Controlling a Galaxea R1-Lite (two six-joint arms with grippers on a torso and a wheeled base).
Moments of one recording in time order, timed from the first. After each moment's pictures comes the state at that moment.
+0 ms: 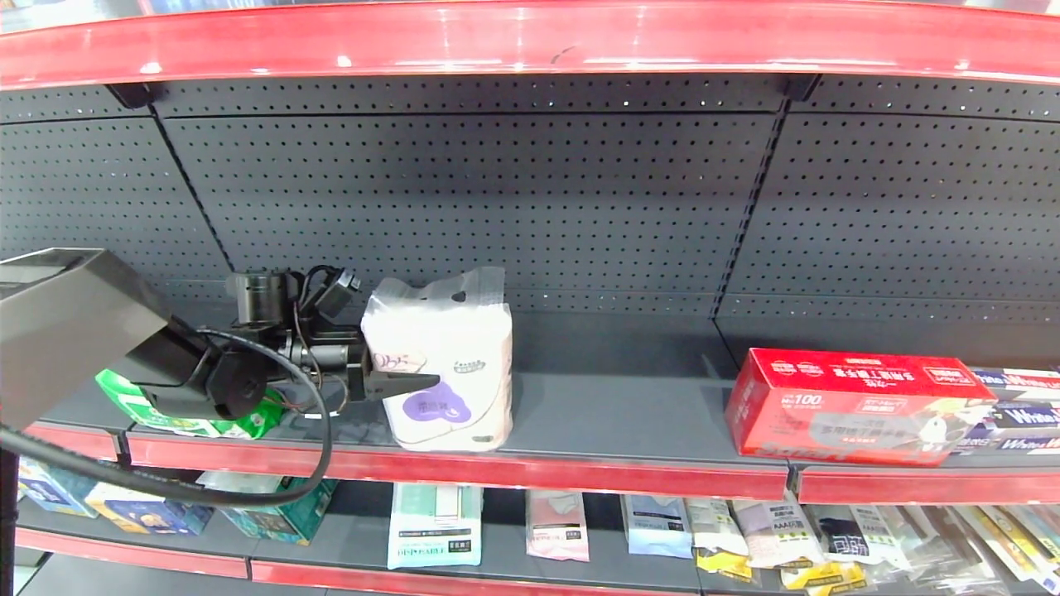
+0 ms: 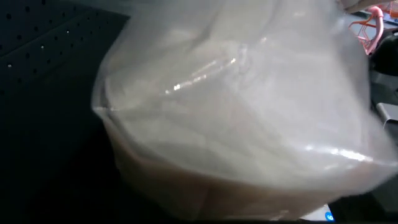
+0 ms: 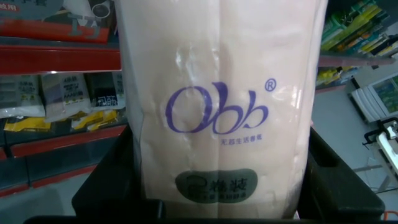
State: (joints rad) left arm -0.06 2.21 -1.03 -0.78 -1.29 0.29; right arm -0.37 0.55 -0.23 -0.06 -0.34 -0.47
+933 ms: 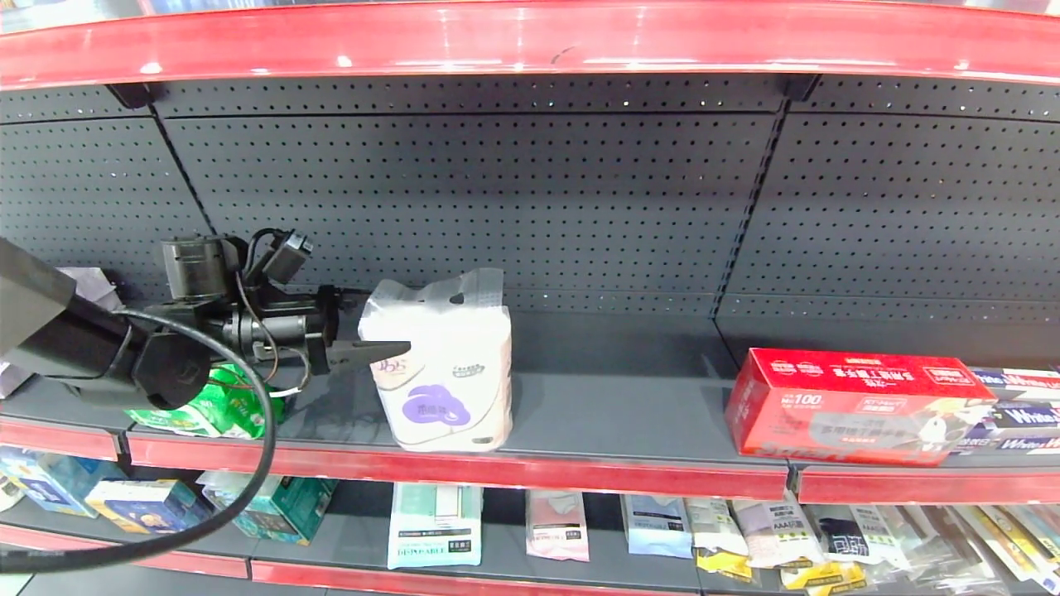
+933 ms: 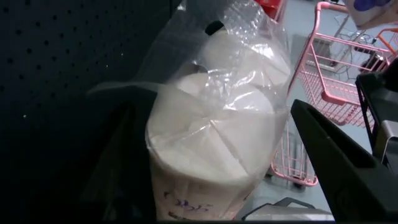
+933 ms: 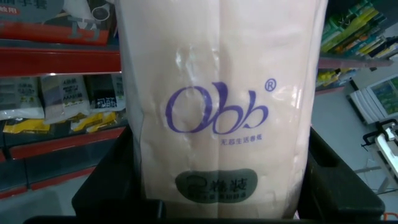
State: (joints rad) left arm 0.00 2.04 -0.97 -0.79 -1.25 0.22; right arm -0.36 0.54 -0.23 -0.06 -0.34 -0.48
